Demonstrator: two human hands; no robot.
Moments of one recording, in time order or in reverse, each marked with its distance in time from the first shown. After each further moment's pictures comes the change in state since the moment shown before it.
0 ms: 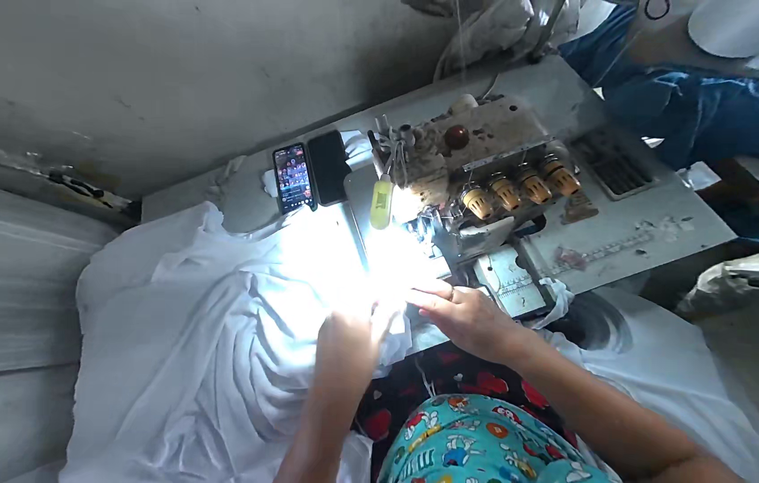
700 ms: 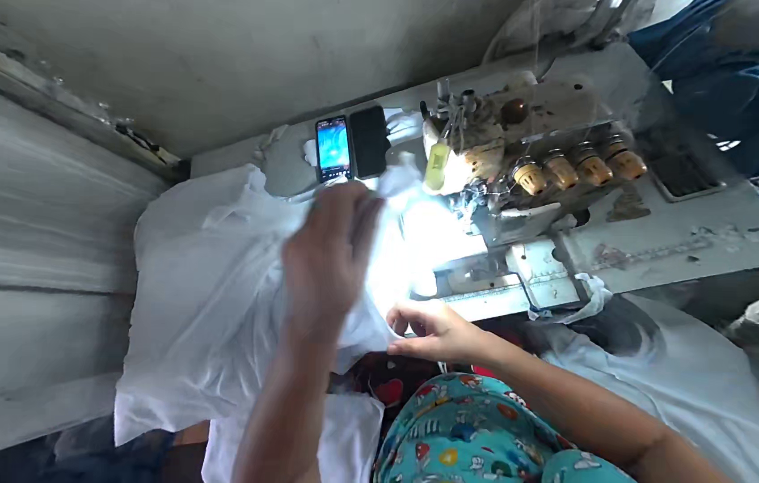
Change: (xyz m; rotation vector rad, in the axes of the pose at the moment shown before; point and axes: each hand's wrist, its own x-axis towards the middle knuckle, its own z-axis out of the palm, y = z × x) left_hand 0.019 -0.001 -0.078 0.082 0.552 0.247; right_hand 0.008 -0.041 0.064 0.799 -0.314 0.241
